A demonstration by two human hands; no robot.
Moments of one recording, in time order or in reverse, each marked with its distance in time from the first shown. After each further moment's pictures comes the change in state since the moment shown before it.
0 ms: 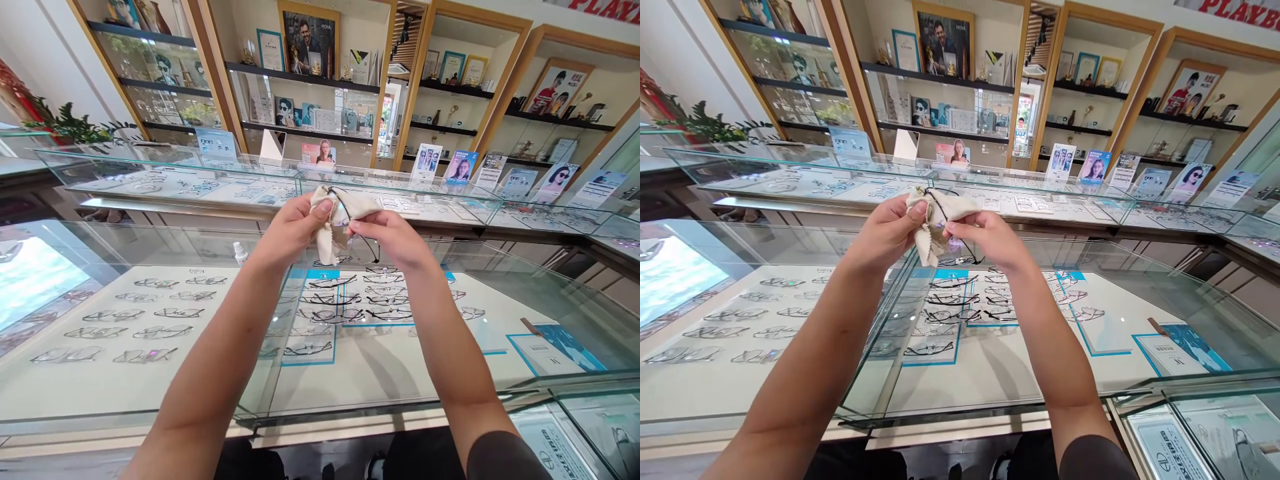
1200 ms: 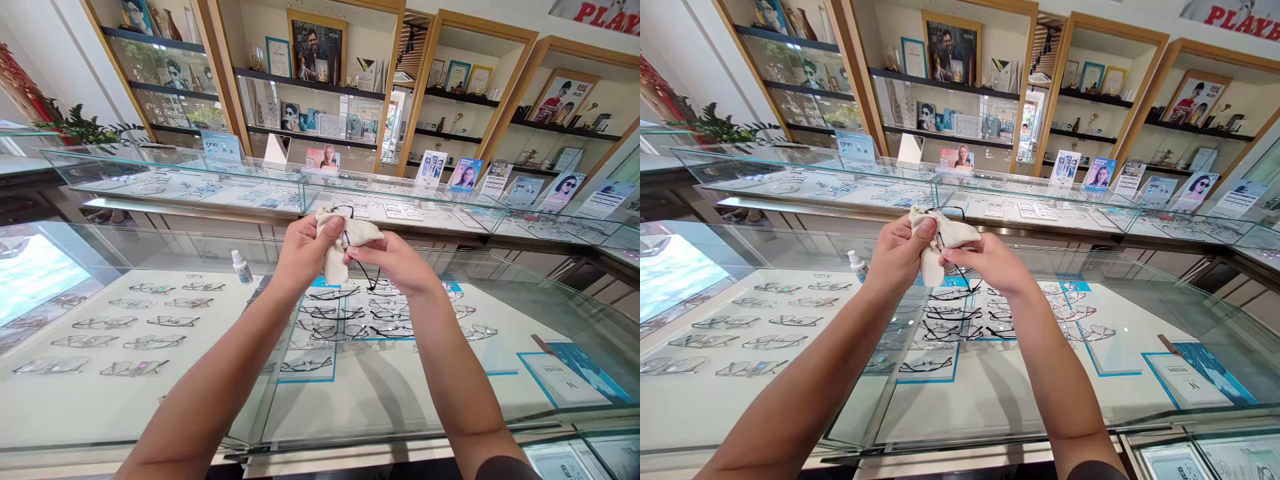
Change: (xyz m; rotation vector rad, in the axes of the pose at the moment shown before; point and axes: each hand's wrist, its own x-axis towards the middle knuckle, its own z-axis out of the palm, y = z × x) left_hand -0.006 -0.026 0.011 -0.005 0.210 0.069; right_hand 0.003 0.014 0.009 0.095 -0.077 0.103
